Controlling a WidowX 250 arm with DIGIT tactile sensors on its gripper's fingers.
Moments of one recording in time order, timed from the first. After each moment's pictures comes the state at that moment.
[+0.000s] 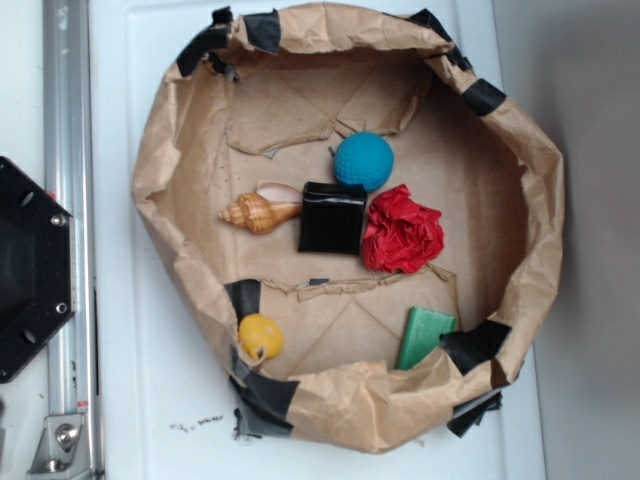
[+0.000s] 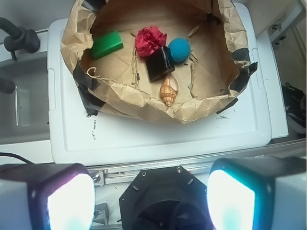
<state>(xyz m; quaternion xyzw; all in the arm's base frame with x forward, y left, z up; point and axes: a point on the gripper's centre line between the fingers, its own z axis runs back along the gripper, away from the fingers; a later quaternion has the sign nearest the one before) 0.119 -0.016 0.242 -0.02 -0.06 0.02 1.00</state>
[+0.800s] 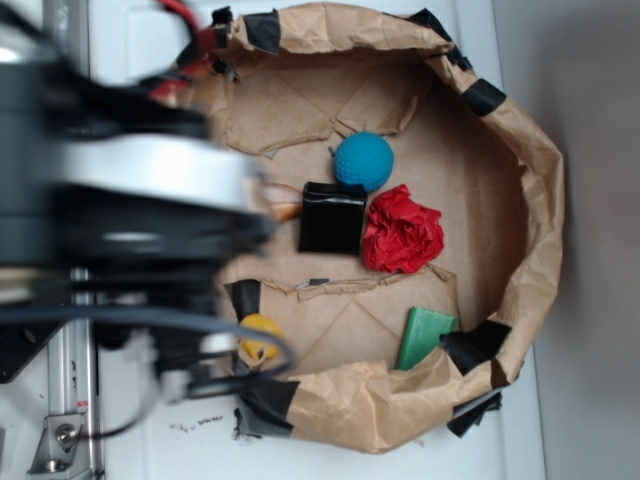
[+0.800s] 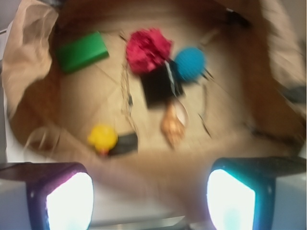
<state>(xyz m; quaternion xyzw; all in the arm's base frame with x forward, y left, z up) 0.206 -0.015 0.148 0.01 -0.01 0.02 1.00</state>
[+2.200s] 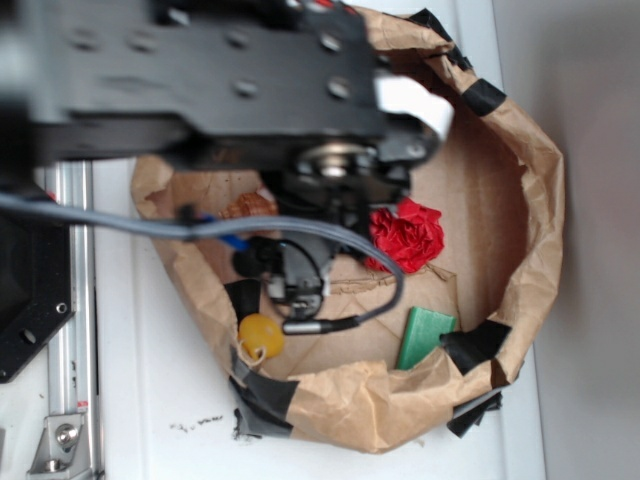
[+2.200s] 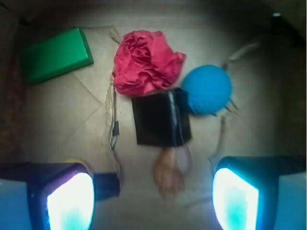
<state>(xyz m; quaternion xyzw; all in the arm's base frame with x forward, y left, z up) 0.246 0.002 0.100 -0.02 0.02 -0.04 1.00</state>
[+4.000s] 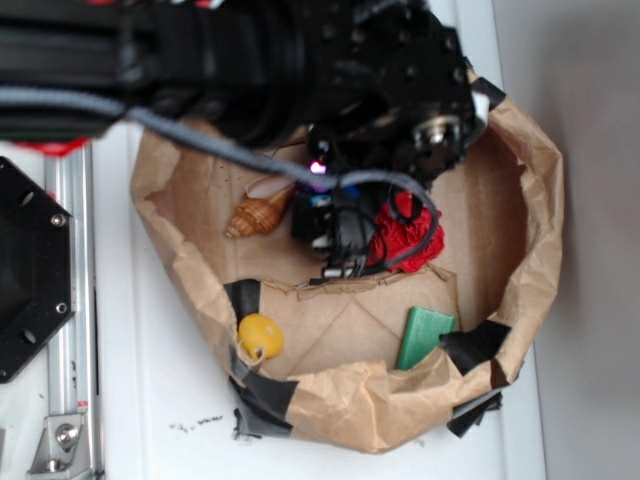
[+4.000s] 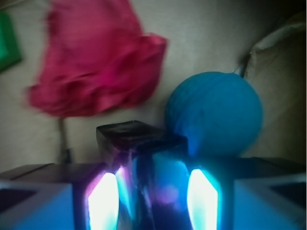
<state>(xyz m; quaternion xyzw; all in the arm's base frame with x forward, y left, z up) 0.259 0.014 0.068 -0.01 0.06 -0.04 1.00</state>
